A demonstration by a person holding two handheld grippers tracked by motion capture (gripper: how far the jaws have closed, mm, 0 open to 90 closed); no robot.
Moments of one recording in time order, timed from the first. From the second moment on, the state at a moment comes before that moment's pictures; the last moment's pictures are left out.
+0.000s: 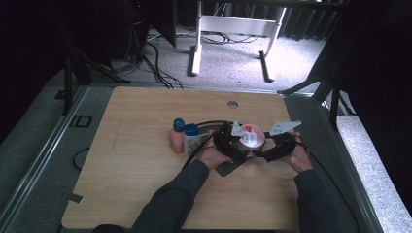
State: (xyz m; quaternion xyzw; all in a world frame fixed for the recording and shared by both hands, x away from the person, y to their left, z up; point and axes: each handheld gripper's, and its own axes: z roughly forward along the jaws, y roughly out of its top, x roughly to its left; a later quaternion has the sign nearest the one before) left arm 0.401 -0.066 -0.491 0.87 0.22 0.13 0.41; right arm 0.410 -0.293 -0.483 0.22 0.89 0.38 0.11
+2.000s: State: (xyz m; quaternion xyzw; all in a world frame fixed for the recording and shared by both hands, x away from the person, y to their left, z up) left arm 0.433 -0.087 -0.523 0.89 0.25 0.11 0.37; right arm 0.435 -0.294 -0.508 0.27 0.91 0.29 0.12
